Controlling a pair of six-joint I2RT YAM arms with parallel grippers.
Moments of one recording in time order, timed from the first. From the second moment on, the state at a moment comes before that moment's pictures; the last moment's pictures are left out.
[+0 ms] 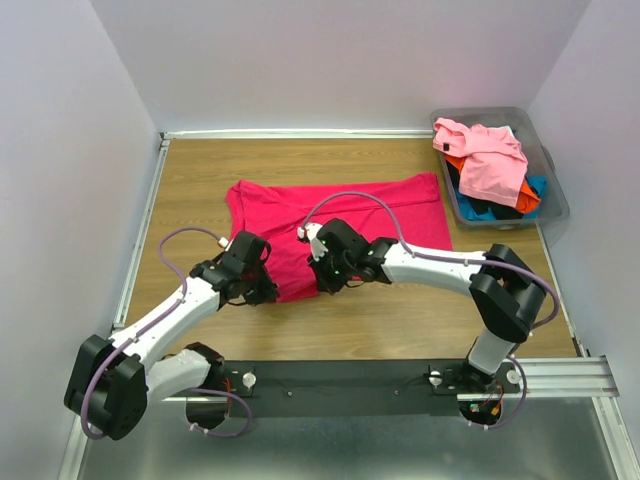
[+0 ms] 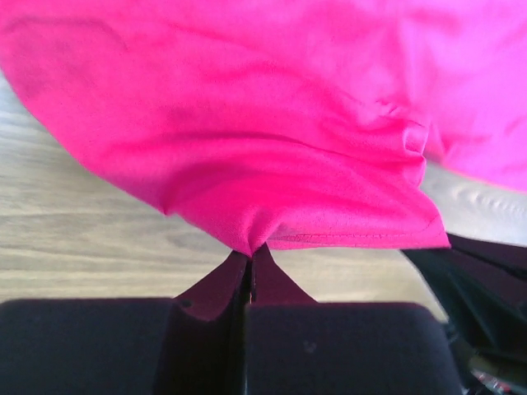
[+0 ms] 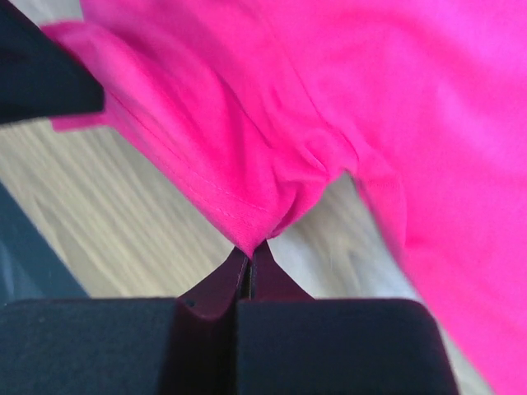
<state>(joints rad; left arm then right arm) -0.50 1.07 0.61 -0.59 0.02 -1.01 0.96 1.74 1.11 -0.26 -0.16 0.15</state>
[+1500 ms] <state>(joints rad) -0.47 1.36 0.74 -0.50 -0.07 -0.89 0.99 1.60 1.12 -0.59 -0.15 0.18</state>
